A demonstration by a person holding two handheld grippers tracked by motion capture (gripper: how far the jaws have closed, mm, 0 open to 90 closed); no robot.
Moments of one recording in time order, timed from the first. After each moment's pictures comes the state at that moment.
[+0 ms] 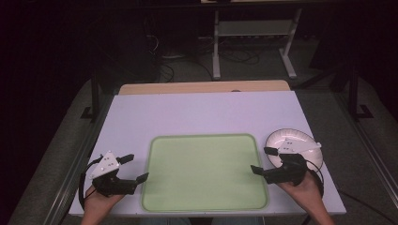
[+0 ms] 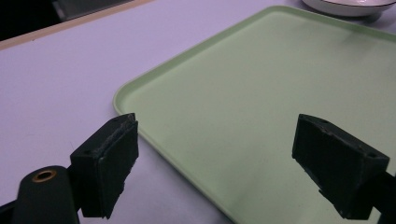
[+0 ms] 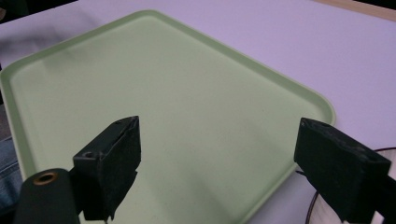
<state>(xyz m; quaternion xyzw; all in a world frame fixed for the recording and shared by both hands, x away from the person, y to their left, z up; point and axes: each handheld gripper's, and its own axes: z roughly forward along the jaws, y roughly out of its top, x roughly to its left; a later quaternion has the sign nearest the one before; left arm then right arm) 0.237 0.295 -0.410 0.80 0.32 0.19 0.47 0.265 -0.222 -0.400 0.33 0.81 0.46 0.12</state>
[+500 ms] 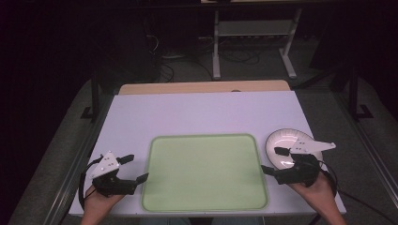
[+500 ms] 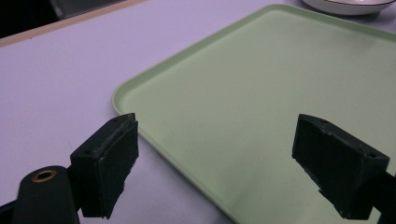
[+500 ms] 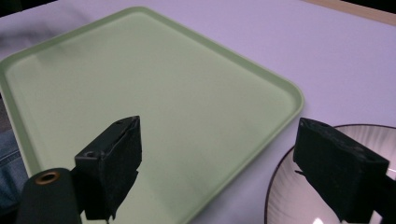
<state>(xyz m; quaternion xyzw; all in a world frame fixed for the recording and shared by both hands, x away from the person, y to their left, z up) 0.237 0.295 -0.410 0.80 0.32 0.19 0.47 0.258 -0.247 -0.391 0.34 0.81 0.46 0.13</state>
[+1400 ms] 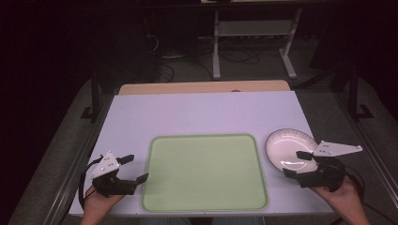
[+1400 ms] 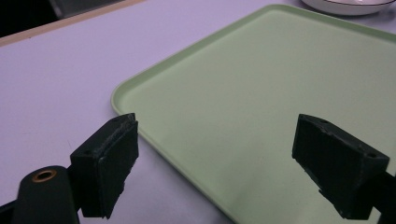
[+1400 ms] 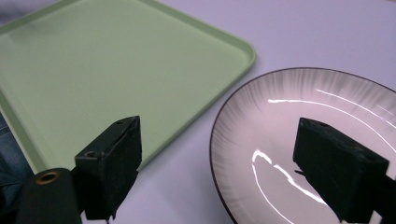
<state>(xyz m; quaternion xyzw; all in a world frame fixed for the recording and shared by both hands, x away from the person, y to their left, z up) 0.237 0.295 -0.410 0.80 0.32 0.19 0.47 0.246 -0.299 -0.388 0.38 0.81 0.42 0.13</state>
